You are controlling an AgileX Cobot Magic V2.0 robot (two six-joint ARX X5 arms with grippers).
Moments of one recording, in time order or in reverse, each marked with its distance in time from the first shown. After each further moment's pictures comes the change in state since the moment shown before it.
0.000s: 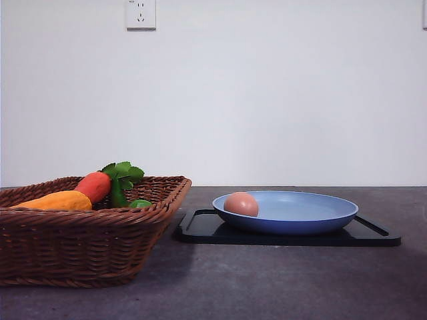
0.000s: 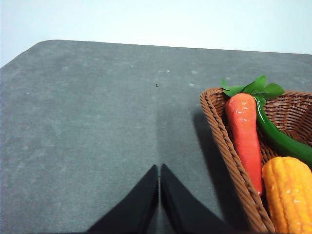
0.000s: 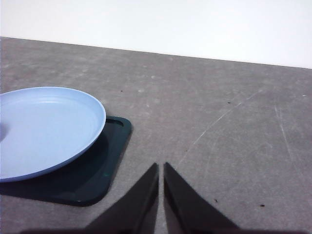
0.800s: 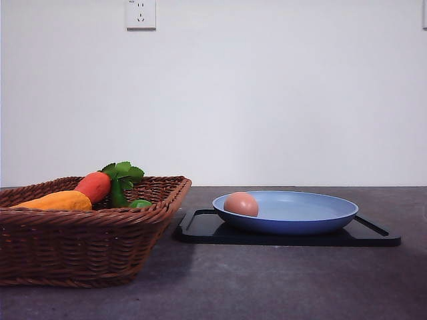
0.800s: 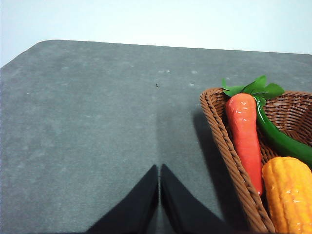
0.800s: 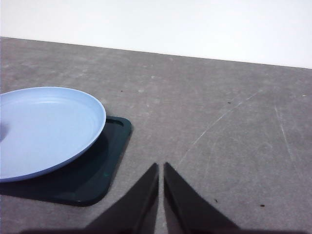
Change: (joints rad) left_arx 0.000 0.000 0.000 0.000 0.000 0.000; right_arx 0.000 0.000 0.000 0.000 0.000 0.000
